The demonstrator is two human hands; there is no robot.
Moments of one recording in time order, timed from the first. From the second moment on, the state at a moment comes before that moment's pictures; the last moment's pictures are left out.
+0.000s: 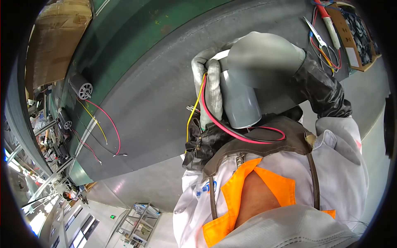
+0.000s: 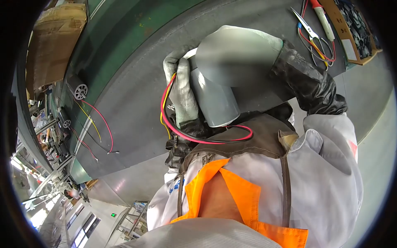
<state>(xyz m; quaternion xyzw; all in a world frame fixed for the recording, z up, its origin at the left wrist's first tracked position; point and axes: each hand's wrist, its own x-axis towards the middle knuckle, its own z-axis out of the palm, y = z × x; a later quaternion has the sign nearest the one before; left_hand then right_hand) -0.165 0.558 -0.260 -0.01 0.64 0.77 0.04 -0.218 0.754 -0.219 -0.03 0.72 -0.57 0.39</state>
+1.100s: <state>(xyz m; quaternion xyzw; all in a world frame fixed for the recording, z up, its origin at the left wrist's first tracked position) -0.158 0.561 -0.271 0.11 0.84 0.47 -0.26 -0.169 0.738 -0.250 -0.16 0.88 -0.43 -0.14</state>
